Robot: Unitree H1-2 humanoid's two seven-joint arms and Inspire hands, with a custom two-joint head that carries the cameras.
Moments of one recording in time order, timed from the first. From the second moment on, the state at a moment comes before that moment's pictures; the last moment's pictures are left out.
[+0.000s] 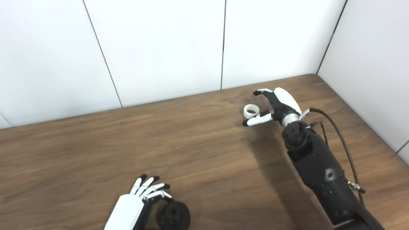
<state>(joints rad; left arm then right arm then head) 0.09 0.17 -0.54 -0.17 0.97 -0.02 0.07 -0.43 -0.54 0.08 0.20 -0.51 0.39 0.09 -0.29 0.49</state>
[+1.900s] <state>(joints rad) 0.10 0.16 -0.54 -0.17 0.98 -0.01 0.07 -0.55 -0.58 0.19 0.36 -0.54 0.42 0.13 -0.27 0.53</state>
